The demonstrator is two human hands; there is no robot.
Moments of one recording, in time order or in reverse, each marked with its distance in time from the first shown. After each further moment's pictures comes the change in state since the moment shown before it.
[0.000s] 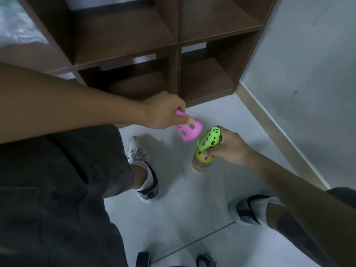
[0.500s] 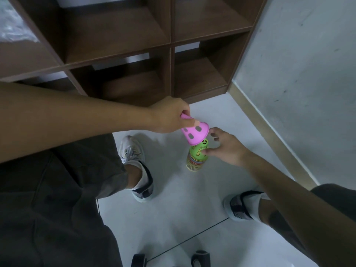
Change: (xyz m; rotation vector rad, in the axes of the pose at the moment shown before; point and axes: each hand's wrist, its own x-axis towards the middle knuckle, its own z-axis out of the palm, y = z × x) left_hand 0.004 0.035 0.012 -0.117 -0.002 -0.044; right_hand -0.012 0.004 -0.005 -0.075 -0.024 0.050
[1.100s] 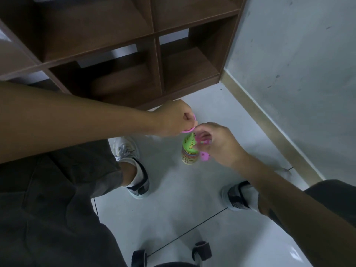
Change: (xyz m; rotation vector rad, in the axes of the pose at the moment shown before) left_hand 0.011 0.028 0.033 -0.154 0.004 -0.037; right_hand -0.025 0.002 0.014 0.187 0.164 -0.302
